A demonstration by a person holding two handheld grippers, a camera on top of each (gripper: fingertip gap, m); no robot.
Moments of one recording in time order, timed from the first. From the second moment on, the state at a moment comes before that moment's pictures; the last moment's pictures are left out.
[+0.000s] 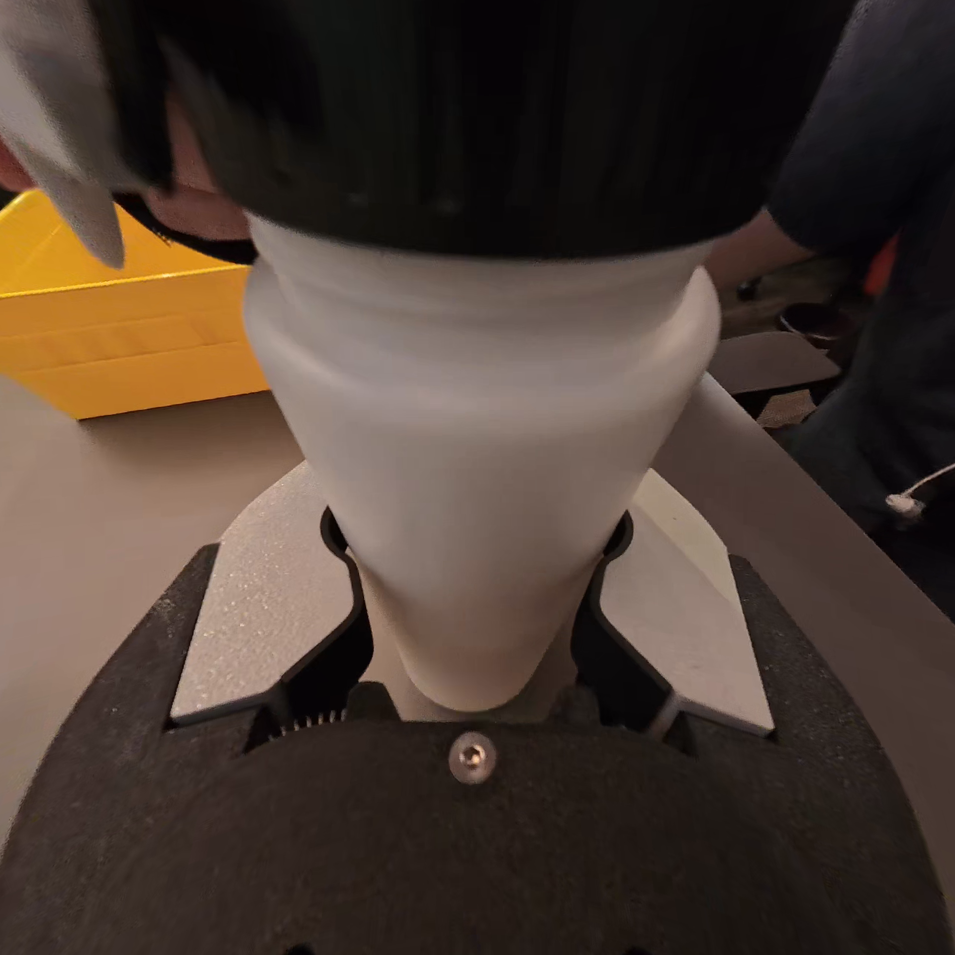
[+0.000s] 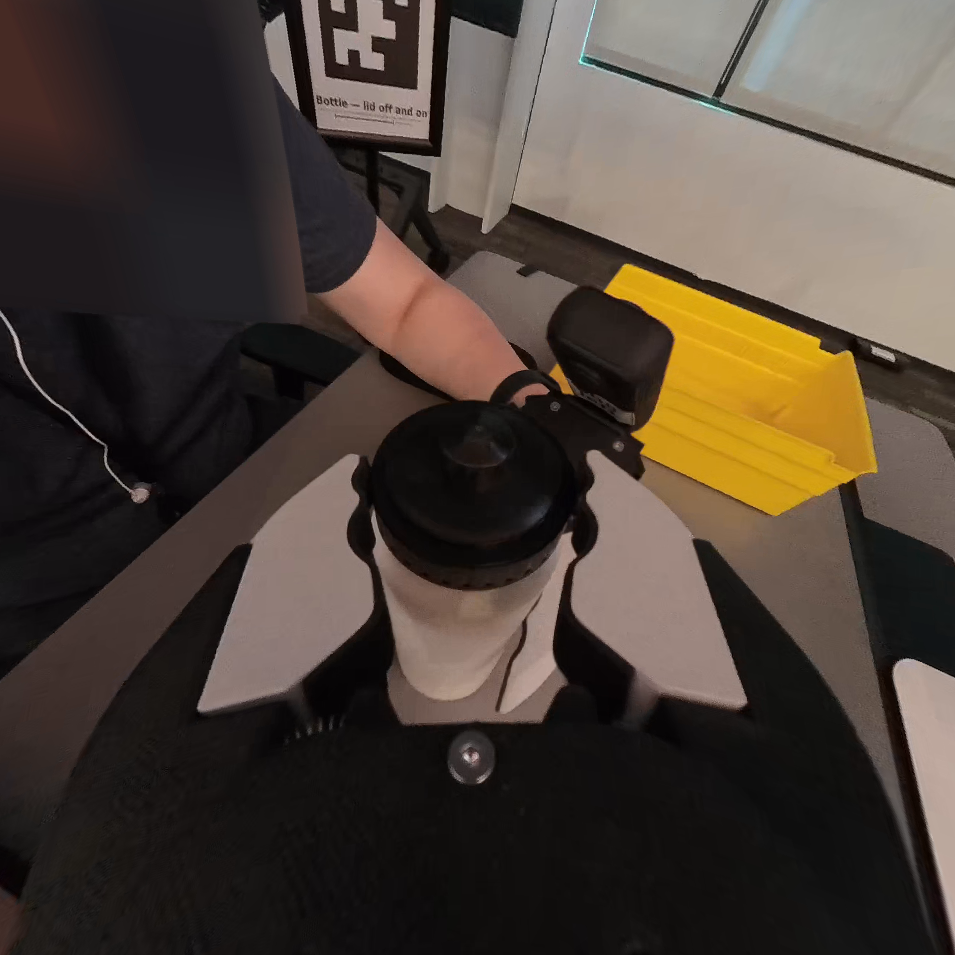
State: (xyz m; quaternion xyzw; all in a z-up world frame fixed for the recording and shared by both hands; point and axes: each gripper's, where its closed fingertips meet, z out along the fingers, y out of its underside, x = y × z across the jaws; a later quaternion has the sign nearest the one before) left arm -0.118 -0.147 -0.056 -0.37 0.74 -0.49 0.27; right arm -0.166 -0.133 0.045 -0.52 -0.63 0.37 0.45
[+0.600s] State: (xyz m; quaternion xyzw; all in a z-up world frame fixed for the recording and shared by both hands) left arm -0.109 -0.082 -0.055 -0.47 0.68 -0.43 0.36; right arm -0.156 -0.068 0.044 -0.70 -0.49 0.25 0.46
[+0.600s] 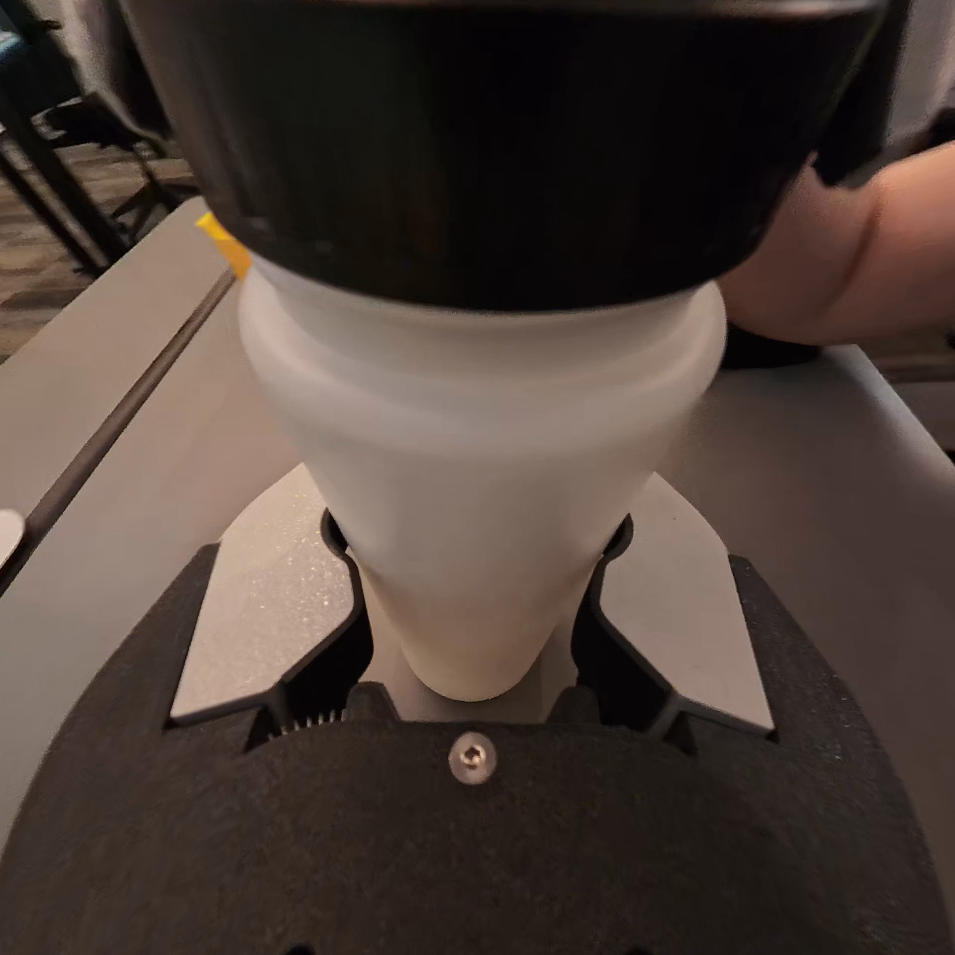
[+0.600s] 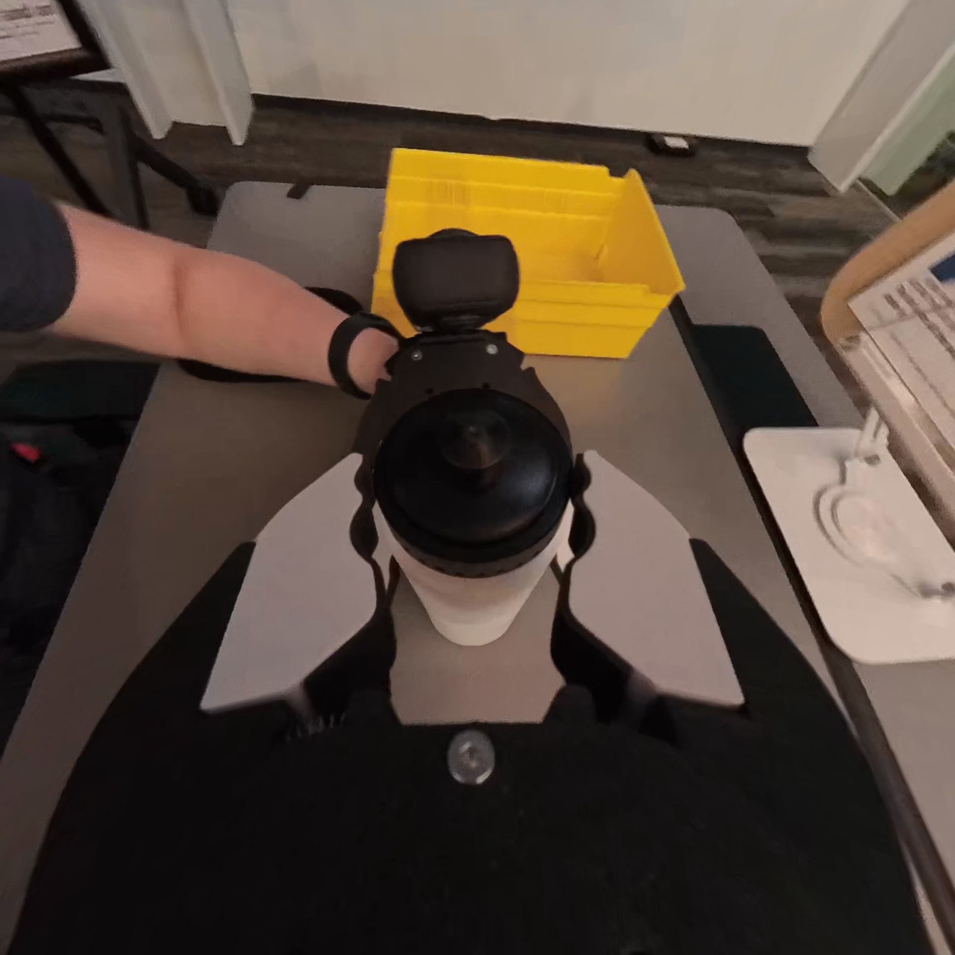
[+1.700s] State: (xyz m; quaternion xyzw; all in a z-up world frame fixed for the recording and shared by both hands) left arm -0.110 -0.033 -0.055 -0.55 0.62 -0.39 0.40; right arm -0.148 -0.029 0.058 -0.68 -0.40 0.30 0.54
